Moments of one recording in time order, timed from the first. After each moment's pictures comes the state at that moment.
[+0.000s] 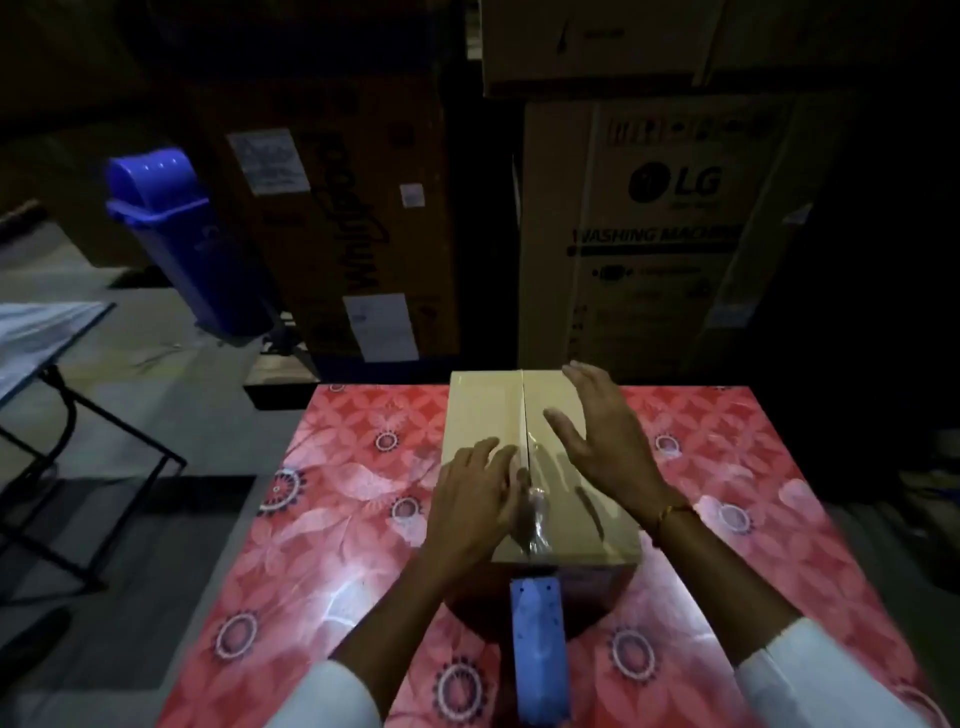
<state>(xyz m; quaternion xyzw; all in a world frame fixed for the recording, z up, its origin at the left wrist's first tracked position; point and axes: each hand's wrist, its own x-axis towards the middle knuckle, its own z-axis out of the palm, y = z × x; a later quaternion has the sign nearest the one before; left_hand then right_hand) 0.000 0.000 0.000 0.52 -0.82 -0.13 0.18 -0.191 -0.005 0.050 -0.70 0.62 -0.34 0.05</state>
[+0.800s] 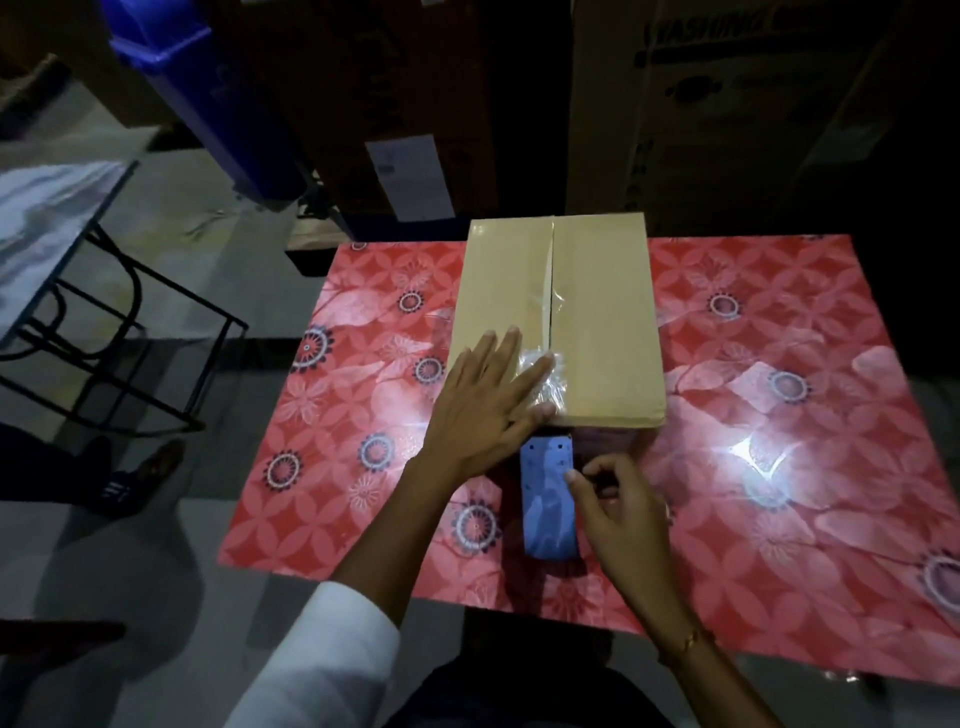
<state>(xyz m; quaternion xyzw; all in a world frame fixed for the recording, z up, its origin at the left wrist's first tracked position) 0.013 0.040 -0.029 0.50 -0.85 -0.12 0.06 -0.152 0.164 -0.064 -0.49 0.68 -0.43 0.33</state>
